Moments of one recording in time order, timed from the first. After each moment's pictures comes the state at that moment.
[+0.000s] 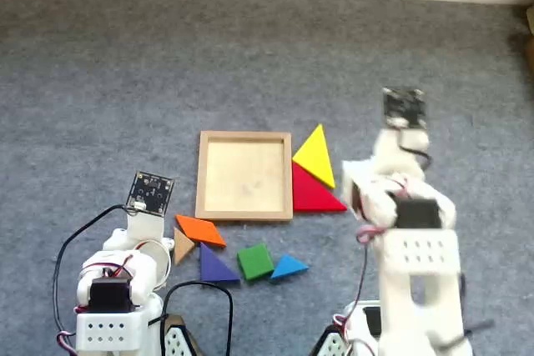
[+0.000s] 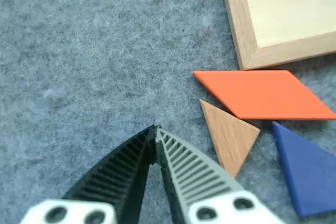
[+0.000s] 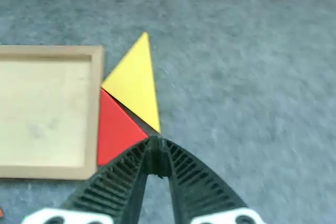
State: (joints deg) left arm -7.4 -102.5 96.0 75.8 -7.4; right arm -7.7 -46.6 47.6 59.2 2.6
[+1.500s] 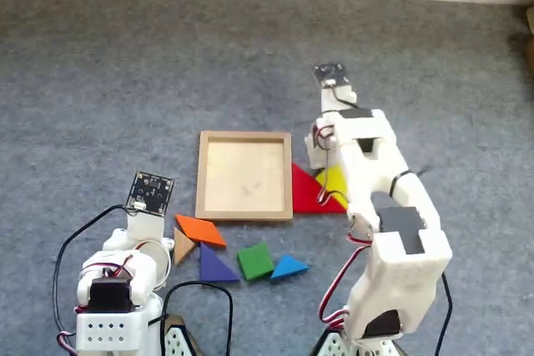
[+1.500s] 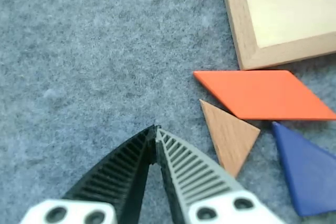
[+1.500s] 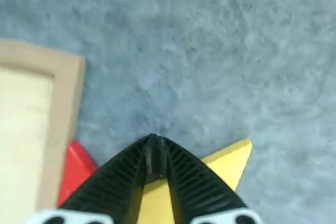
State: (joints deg) left arm -7.4 -102.5 96.0 75.8 -7.4; right arm -9.9 18.4 14.7 51.8 13.8
